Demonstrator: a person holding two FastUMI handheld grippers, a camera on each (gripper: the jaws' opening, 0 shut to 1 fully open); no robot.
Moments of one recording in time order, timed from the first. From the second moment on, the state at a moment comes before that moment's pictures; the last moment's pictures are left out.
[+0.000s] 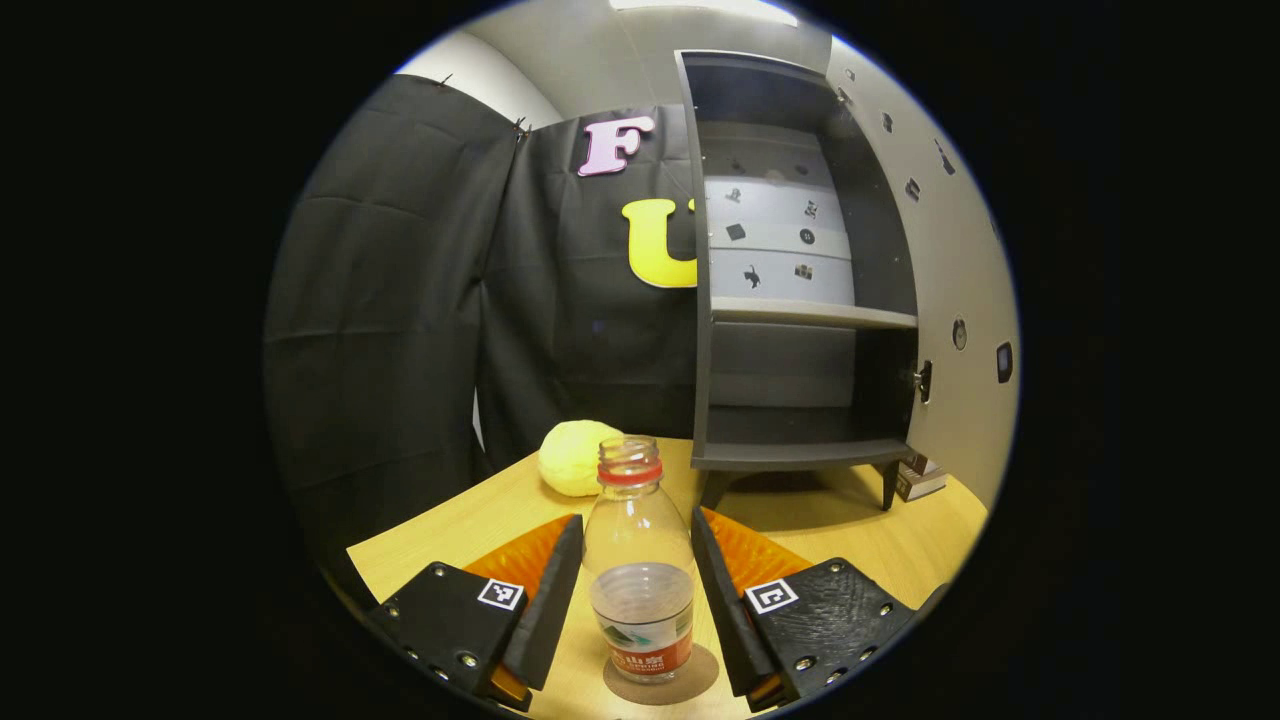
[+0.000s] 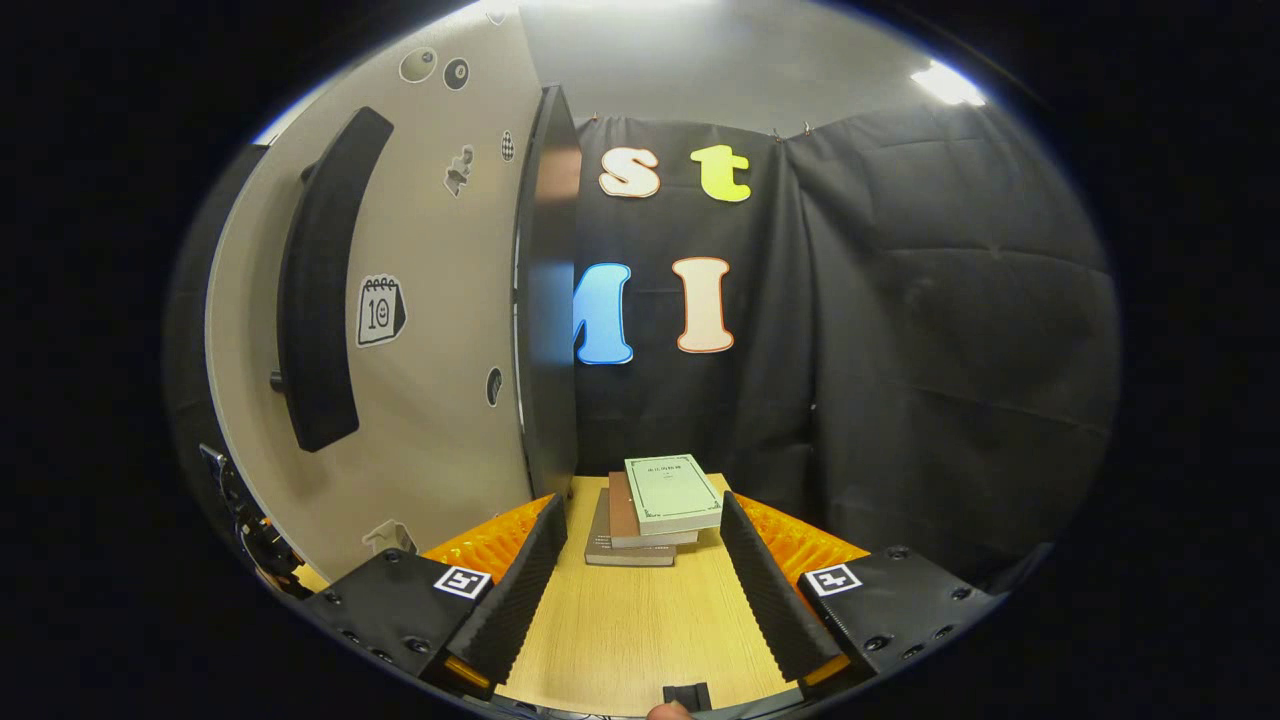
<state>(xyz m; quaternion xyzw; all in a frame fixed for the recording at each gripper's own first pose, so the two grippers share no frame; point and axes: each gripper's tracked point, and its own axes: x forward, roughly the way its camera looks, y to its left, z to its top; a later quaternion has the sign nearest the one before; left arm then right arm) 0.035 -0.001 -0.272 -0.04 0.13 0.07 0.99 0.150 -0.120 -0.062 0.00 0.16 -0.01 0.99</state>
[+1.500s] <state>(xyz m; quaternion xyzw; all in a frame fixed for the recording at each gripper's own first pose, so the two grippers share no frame) 0.028 -0.031 -0.029 0.02 0.04 0.05 1.00 0.166 -0.075 0.023 0.08 0.11 0.10 0.99</state>
